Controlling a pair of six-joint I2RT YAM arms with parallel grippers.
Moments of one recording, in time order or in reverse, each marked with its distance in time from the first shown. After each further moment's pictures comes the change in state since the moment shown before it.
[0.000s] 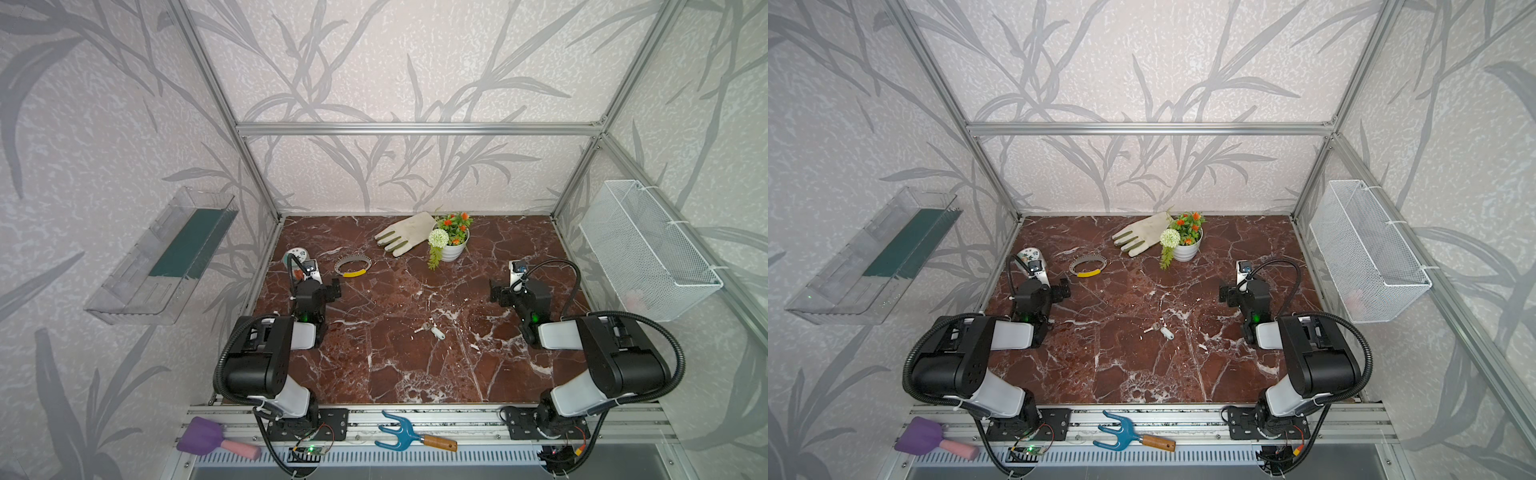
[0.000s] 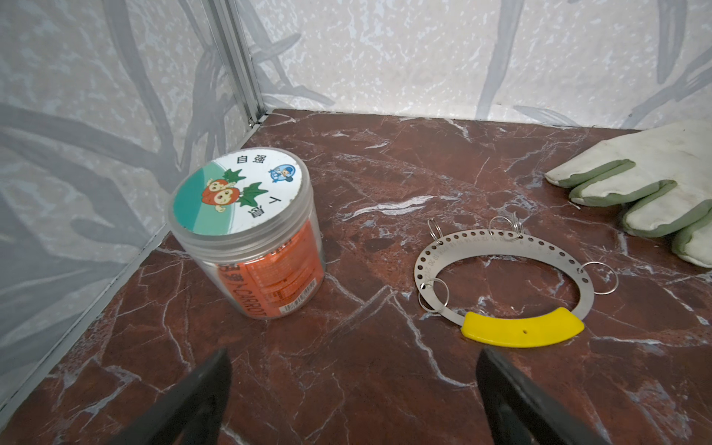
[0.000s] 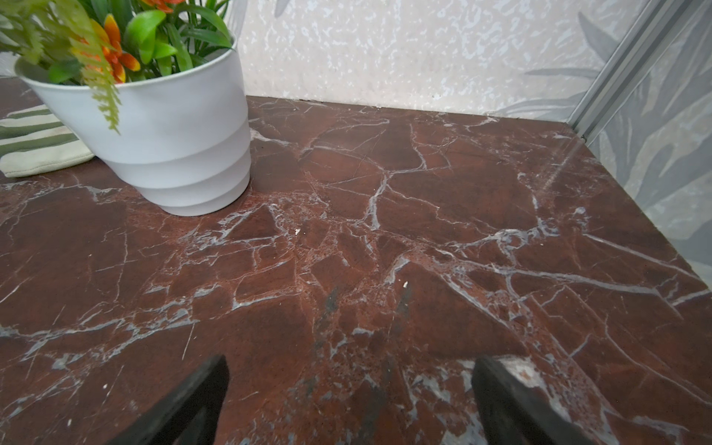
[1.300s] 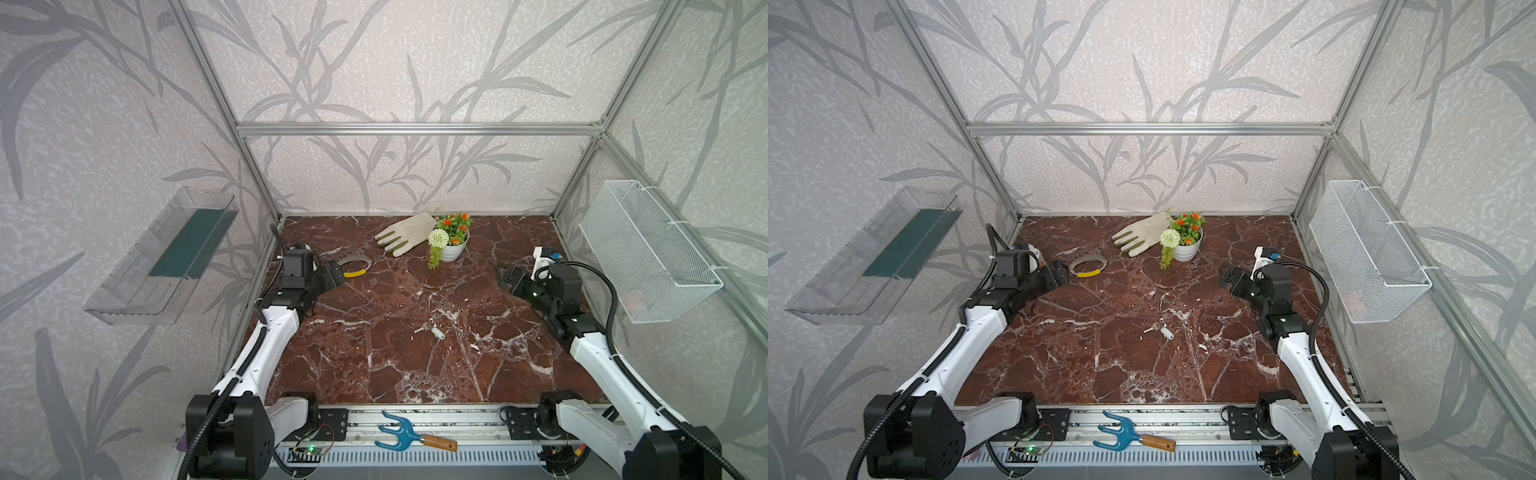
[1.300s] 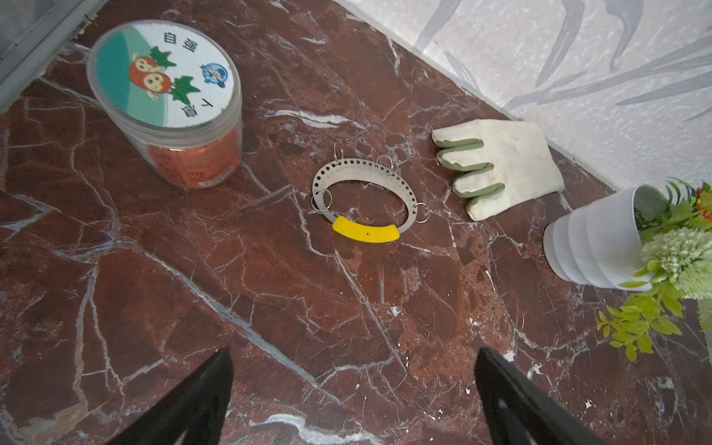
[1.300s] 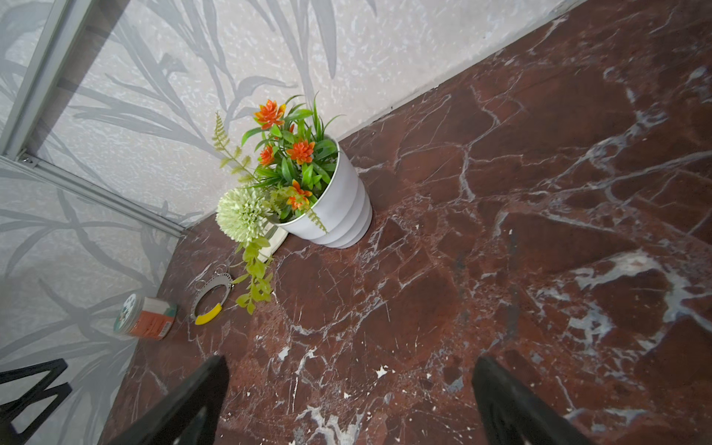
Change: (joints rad) left arm -0.037 -0.399 0.466 -1.261 0.297 -0.452; right arm 0.013 -0.582 0.251 -0.899 -0.256 0.589
